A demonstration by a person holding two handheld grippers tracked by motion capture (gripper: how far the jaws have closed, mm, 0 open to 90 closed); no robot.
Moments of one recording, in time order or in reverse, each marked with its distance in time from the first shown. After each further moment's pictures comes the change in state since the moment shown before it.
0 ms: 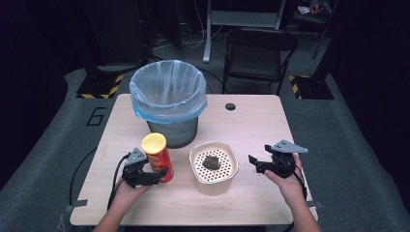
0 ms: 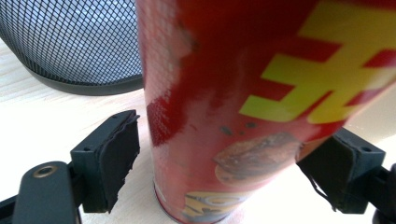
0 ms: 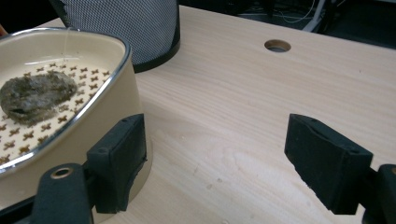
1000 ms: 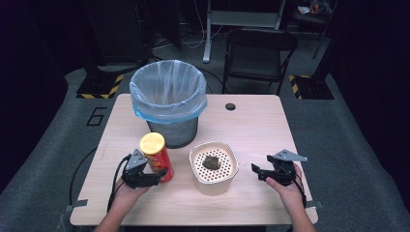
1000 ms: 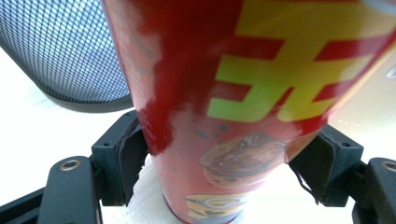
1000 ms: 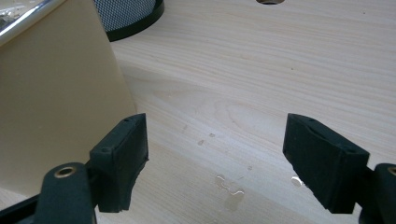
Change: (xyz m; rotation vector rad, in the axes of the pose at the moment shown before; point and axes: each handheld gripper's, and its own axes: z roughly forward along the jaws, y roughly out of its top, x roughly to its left) left arm -0.010 0.006 -0.012 -0.030 0.029 0.079; right arm -0.010 -0.040 0.009 0.059 -0.027 0.083
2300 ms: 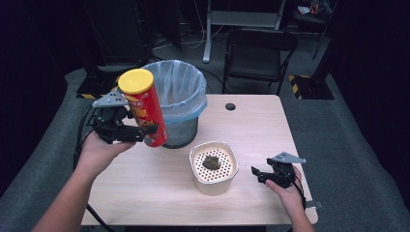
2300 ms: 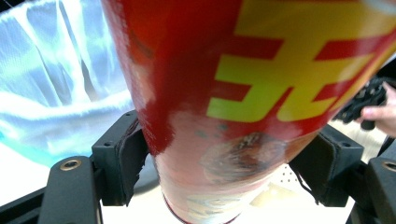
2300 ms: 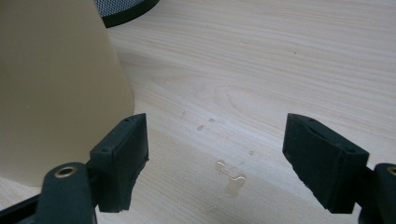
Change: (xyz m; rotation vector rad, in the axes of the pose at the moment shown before) left arm 0.003 0.193 -0.105 -0.001 -0.061 0.021; right arm -0.001 -0.009 0.003 0.033 0.001 0.001
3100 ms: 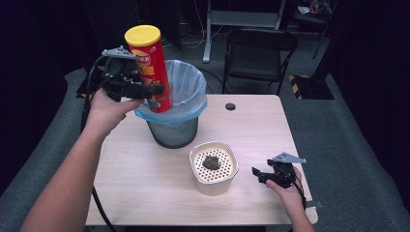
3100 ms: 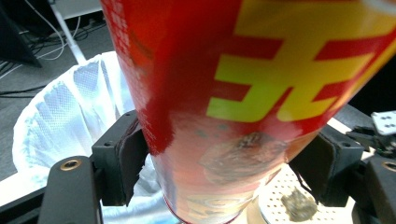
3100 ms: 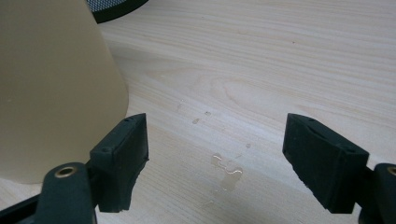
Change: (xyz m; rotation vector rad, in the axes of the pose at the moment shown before) left arm 0.029 0.083 0.021 0.007 0.070 -0.026; right arm -0.005 -0.004 0.003 0.015 0.002 0.020
